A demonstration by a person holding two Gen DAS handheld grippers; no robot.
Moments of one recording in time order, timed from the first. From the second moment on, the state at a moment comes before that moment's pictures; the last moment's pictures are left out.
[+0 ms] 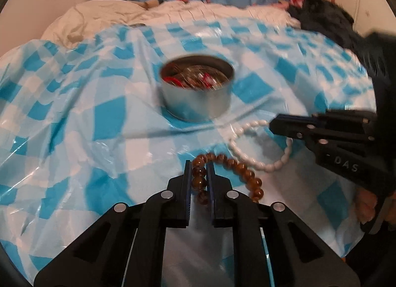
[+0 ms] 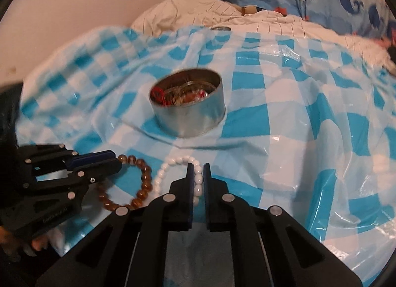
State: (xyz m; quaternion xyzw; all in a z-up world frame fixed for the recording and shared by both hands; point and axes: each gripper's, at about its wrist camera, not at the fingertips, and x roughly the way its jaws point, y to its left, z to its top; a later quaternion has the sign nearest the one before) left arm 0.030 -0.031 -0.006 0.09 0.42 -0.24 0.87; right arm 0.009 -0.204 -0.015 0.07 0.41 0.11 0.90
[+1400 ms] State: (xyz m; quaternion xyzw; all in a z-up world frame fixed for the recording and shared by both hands) left arm 0.025 -0.029 0.029 0.07 0.36 -0.24 0.90; right arm -0.007 -0.227 0.028 0.19 0.32 0.20 0.90
